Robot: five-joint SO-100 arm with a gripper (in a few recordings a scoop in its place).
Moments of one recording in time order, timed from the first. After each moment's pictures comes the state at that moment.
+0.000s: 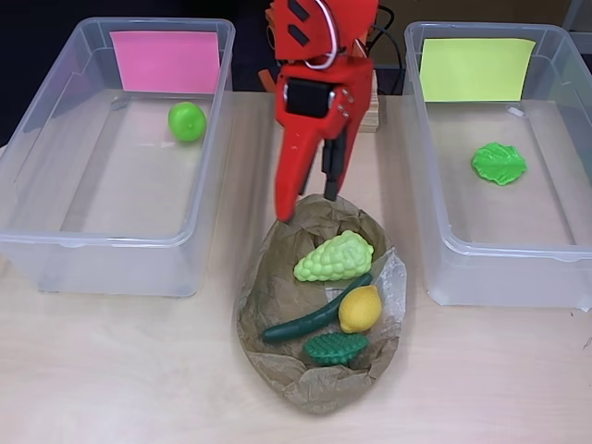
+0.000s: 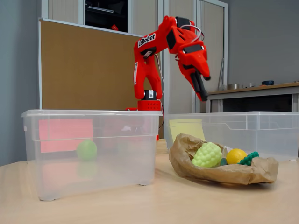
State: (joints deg) arm -6.5 102.5 101.4 67.6 25.3
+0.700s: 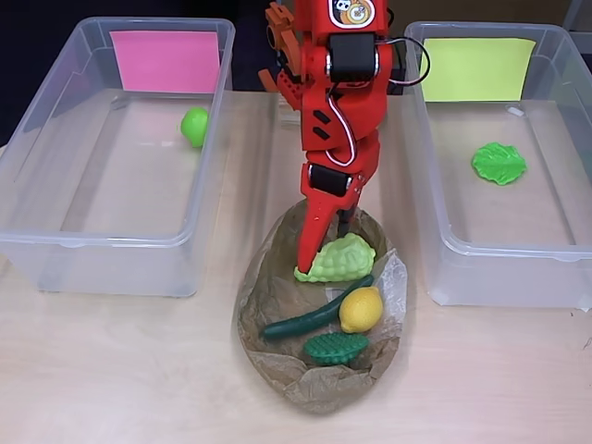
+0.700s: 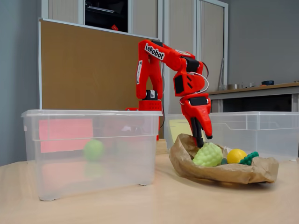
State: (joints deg) arm -10.0 91.3 123.1 49.2 27.9
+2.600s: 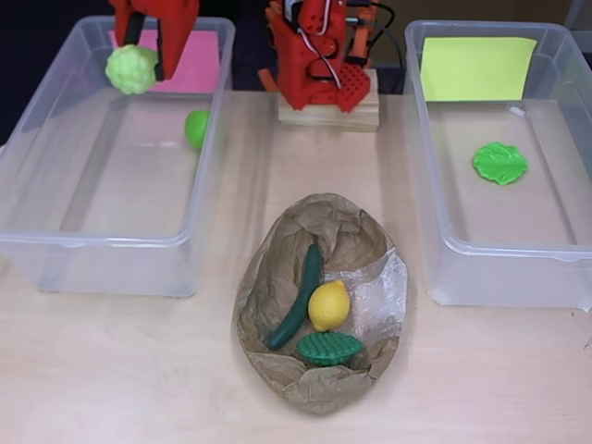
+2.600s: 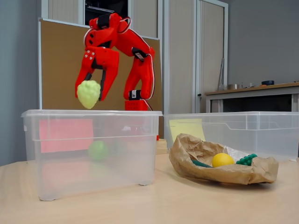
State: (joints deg) arm 59.0 109.5 104.8 87.7 51.8
